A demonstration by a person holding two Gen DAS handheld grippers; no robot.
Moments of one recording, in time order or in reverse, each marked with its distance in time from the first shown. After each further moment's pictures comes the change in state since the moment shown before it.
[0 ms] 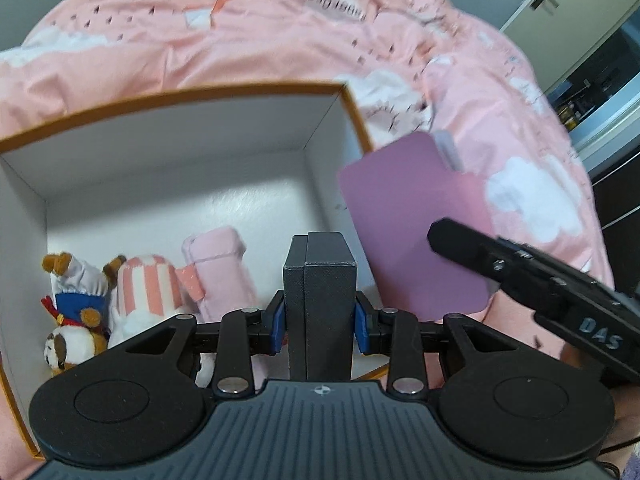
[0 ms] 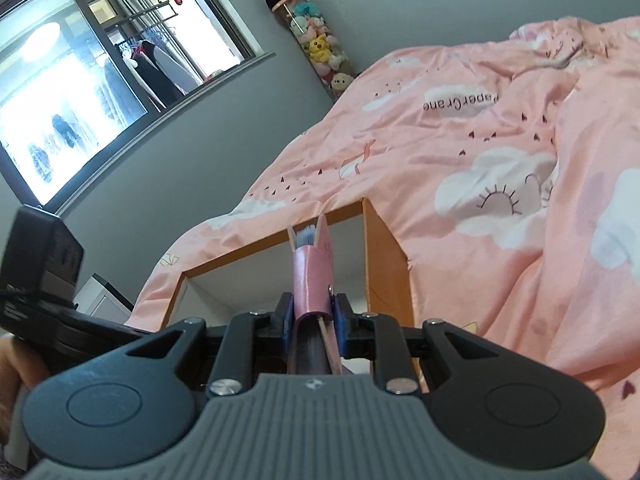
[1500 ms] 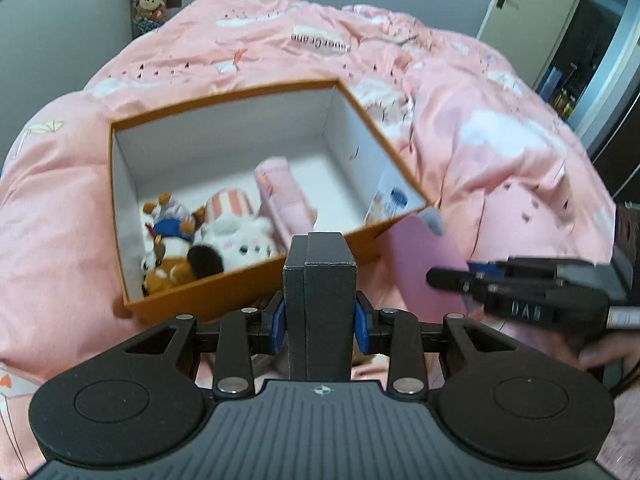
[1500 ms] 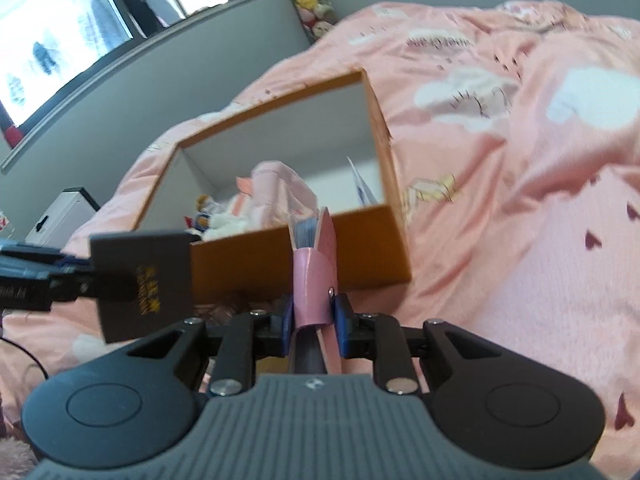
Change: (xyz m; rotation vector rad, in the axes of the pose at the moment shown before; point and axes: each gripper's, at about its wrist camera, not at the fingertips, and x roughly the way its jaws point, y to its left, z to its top) left arm -0.102 -0.003 -0.133 0.166 -0.207 0.106; right arm -0.052 0.042 -0.112 -0.107 0.135 -0.136
